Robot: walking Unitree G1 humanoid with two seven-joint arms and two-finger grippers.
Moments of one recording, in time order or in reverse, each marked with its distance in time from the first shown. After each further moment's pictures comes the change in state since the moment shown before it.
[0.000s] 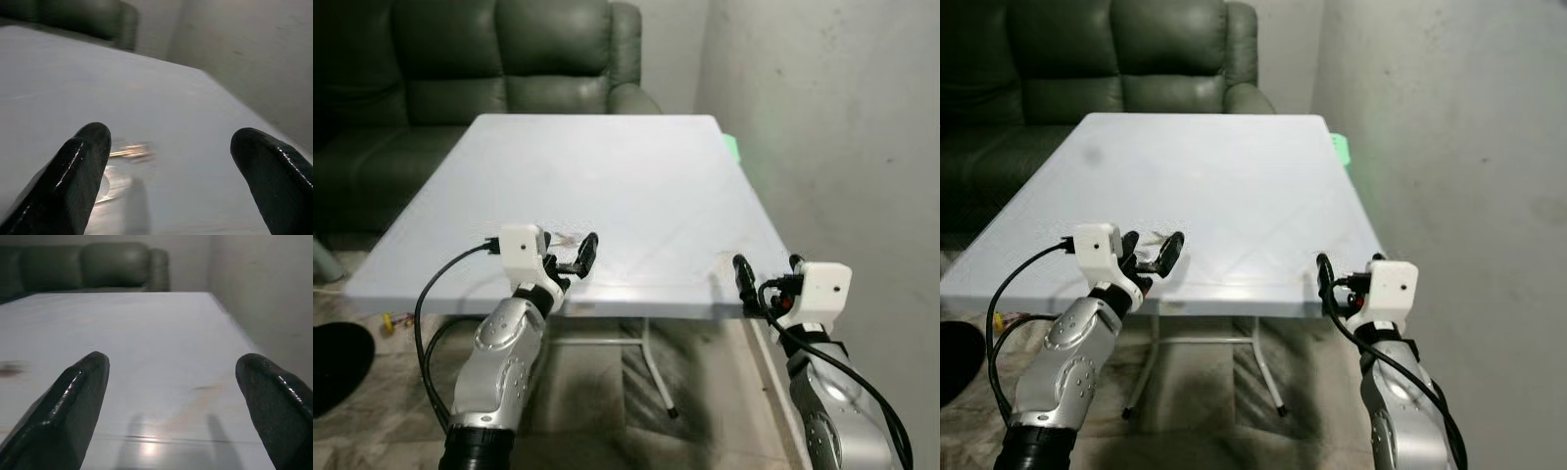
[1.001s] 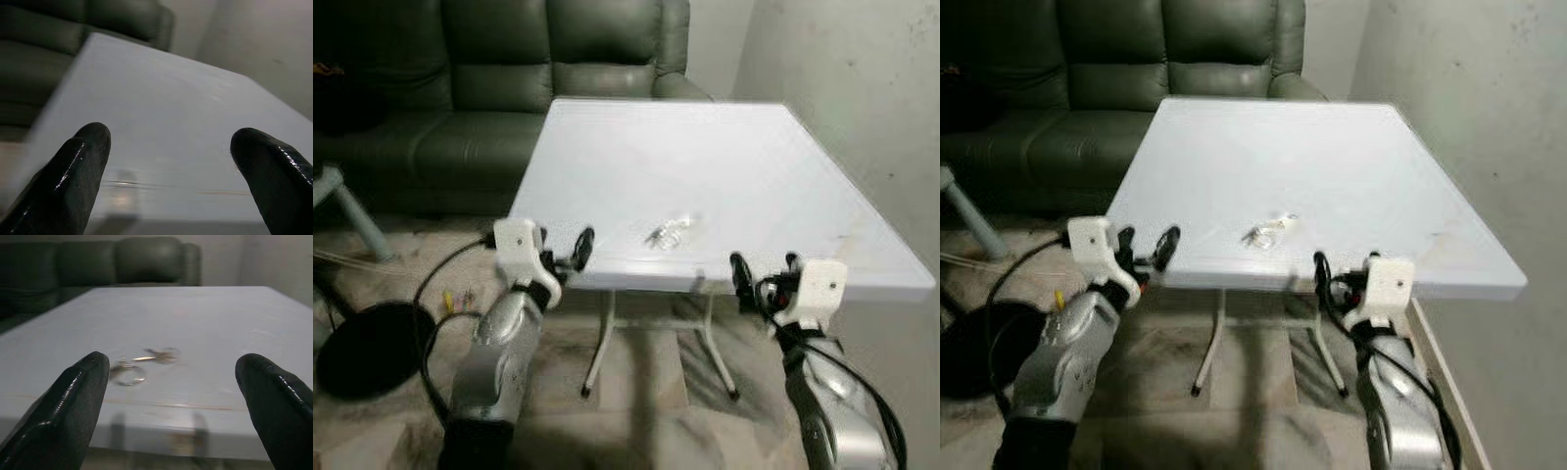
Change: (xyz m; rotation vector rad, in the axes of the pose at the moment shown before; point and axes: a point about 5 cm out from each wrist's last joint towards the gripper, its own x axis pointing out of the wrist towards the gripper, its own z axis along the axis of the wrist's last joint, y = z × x) left arm 0.001 0.009 0.006 -0.011 -0.018 0.051; right arm 0.003 0.009 0.001 0.010 0.000 0.030
